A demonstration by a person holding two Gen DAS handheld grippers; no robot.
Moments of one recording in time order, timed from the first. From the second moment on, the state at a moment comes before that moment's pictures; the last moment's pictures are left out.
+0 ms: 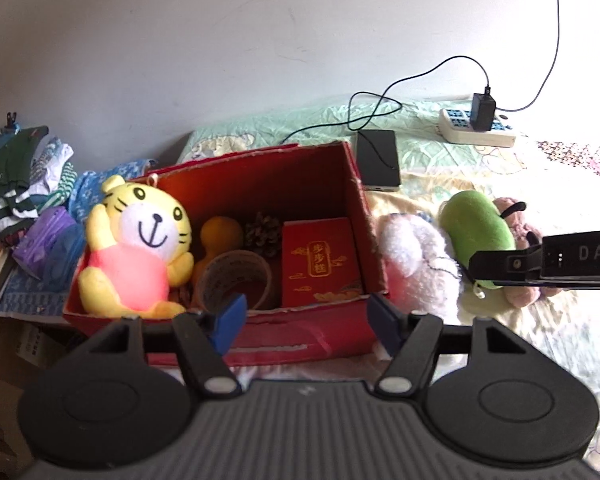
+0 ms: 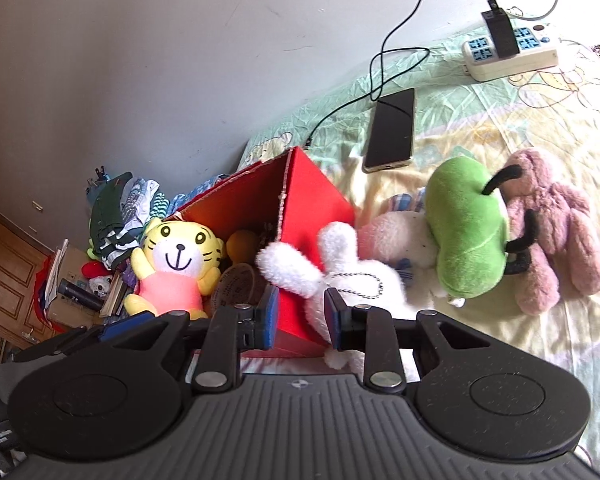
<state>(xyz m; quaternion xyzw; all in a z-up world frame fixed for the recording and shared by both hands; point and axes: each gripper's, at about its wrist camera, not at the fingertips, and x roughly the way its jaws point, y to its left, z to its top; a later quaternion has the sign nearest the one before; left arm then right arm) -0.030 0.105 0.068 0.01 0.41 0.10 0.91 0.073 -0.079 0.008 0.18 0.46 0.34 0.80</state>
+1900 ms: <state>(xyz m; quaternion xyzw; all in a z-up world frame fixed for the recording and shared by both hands) 0.135 -0.003 -0.042 -0.05 0.49 -0.02 0.87 0.230 -0.139 -0.088 0.25 0.53 0.34 0.74</state>
